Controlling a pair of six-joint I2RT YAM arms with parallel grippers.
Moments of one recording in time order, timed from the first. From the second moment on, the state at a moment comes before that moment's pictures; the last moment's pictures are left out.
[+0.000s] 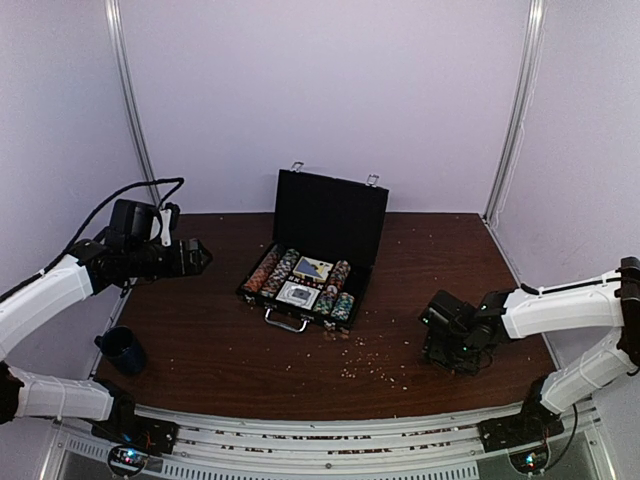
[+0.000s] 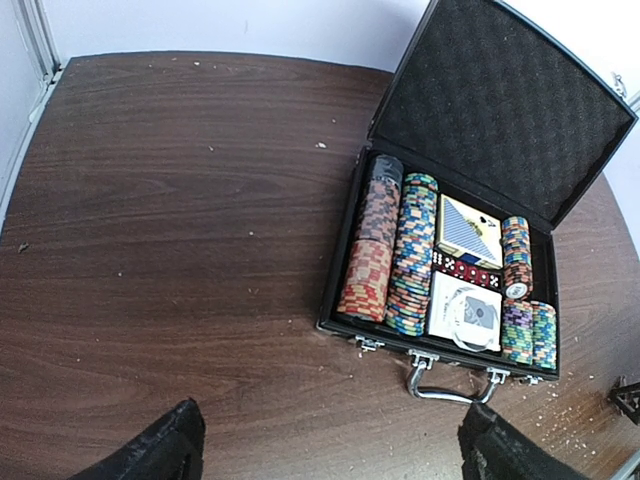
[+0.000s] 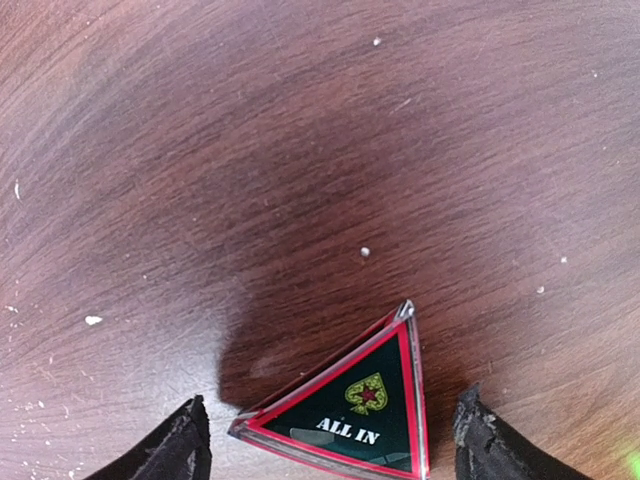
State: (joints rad) left arm -0.37 1.08 0.87 -0.44 0.03 -0.37; right arm 0.84 1.36 0.63 -0.61 0.28 1.25
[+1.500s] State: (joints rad) left arm -0.37 1.10 0.86 -0.42 0.06 -0.37; right arm 0.84 1.45 0.69 -0.67 0.27 1.20
